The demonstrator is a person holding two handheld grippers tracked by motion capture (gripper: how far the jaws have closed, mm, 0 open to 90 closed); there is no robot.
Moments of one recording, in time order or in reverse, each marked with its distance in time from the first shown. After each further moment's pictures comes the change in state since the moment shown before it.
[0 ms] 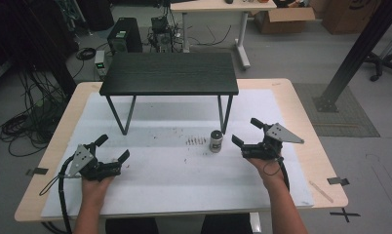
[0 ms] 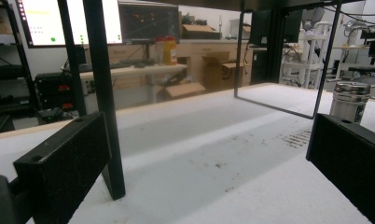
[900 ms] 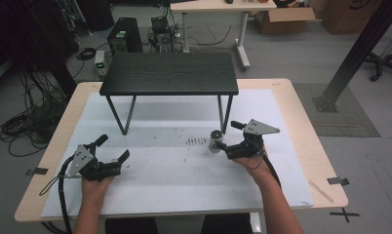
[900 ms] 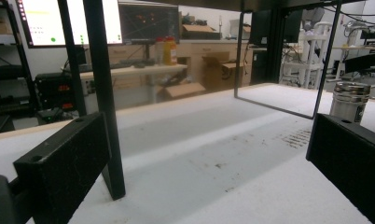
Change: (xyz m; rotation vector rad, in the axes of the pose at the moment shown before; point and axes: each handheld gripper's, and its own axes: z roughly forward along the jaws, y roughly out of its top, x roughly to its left) left arm 0.000 0.000 0.000 0.001 0.000 -0.001; right arm 0.015 -0.006 0.045 0.189 0.144 -0.019
